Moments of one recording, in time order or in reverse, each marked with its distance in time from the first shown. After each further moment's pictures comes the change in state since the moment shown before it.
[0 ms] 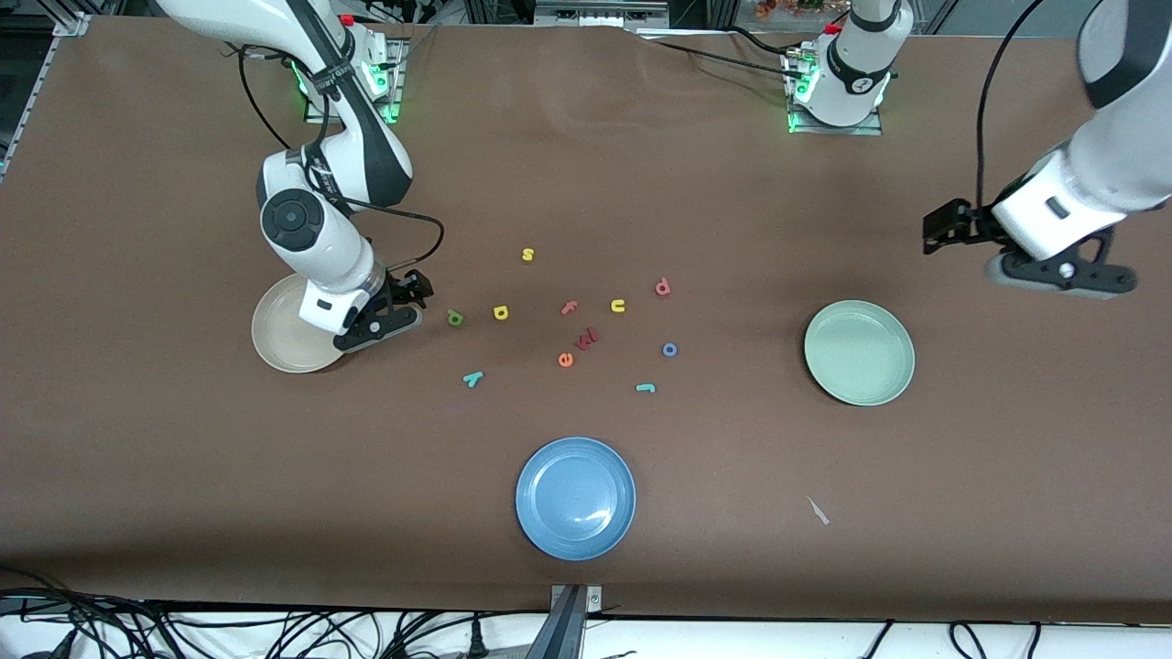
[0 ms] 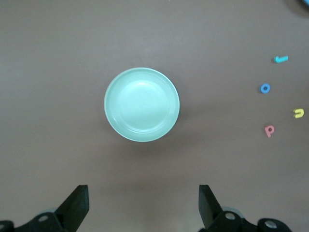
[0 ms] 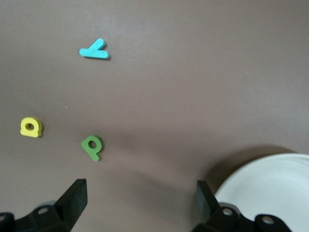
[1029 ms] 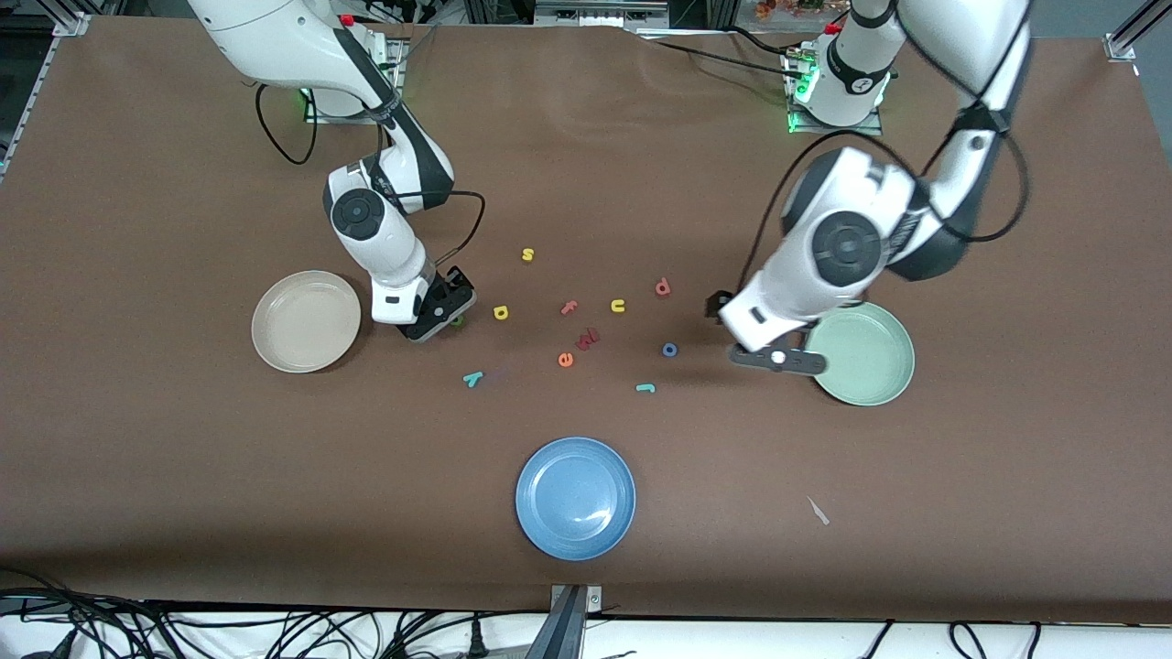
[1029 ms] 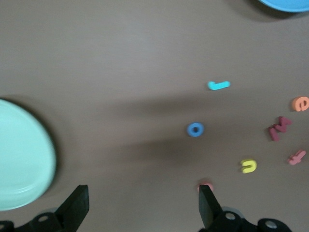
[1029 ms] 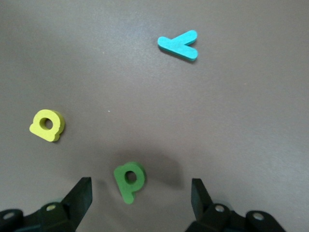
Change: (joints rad) left arm -0.259 0.383 -0.104 0.019 -0.001 0.408 -0.391; right arm 0.023 0.142 0.077 -0.096 -0.001 0.355 -0.167
